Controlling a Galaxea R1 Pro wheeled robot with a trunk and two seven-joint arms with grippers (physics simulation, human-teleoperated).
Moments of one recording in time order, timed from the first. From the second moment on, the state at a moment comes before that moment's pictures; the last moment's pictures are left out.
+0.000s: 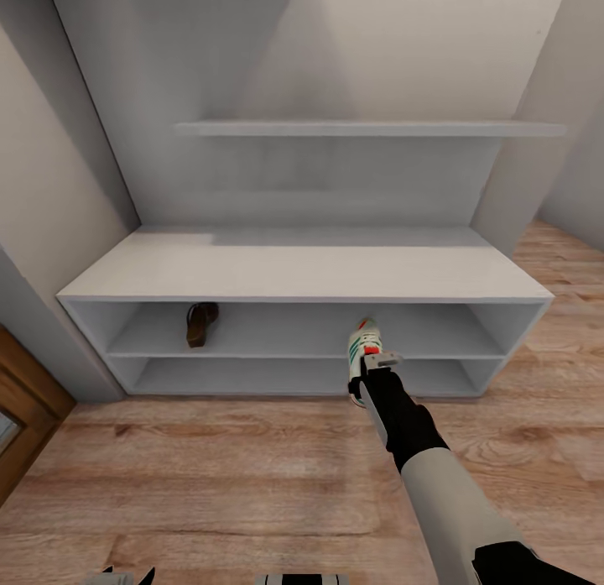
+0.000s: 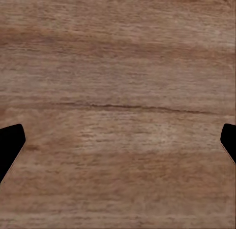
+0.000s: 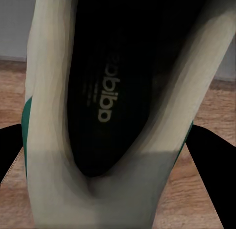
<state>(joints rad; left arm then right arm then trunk) -0.18 0.20 0.42 -0.40 -0.04 -0.44 -0.55 -0.80 0.17 0.05 -0.82 0.12 0.77 -0.26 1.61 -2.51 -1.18</state>
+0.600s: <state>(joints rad) -0.18 0.20 0.42 -0.40 -0.04 -0.44 -0.55 -0.80 0.17 0.05 -0.82 0.12 0.77 -0.26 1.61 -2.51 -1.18</state>
